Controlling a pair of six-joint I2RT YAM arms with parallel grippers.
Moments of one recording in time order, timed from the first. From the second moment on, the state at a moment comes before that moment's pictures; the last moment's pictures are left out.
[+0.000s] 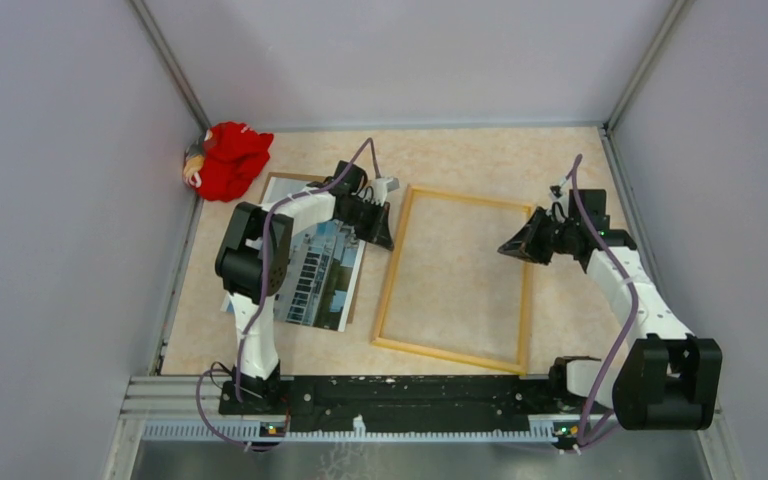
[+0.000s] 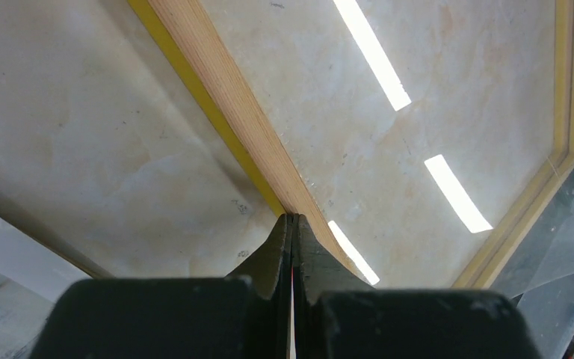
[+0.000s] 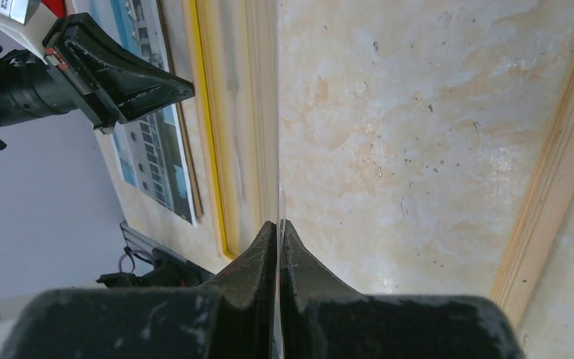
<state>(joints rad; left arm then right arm) -0.39 2.04 1.37 -0.43 0.70 0.02 0.00 1.18 0.83 -0.54 -0.57 0.57</state>
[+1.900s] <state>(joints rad) -0.39 2.04 1.37 -0.43 0.70 0.02 0.06 1.38 0.79 -0.52 -0.29 0.51</state>
